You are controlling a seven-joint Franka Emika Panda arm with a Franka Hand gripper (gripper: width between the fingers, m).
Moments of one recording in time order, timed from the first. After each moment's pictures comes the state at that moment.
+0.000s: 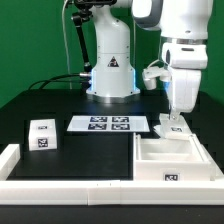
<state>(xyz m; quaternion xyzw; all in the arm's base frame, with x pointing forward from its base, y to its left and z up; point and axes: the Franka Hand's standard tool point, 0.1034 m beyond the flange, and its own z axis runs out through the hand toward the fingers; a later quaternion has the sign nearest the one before) 0.469 0.116 0.067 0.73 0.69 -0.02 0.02</state>
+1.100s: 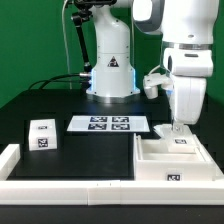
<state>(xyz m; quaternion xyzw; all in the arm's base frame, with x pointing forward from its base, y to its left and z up) 0.526 0.110 0.063 0.73 0.69 -0.01 0.02</state>
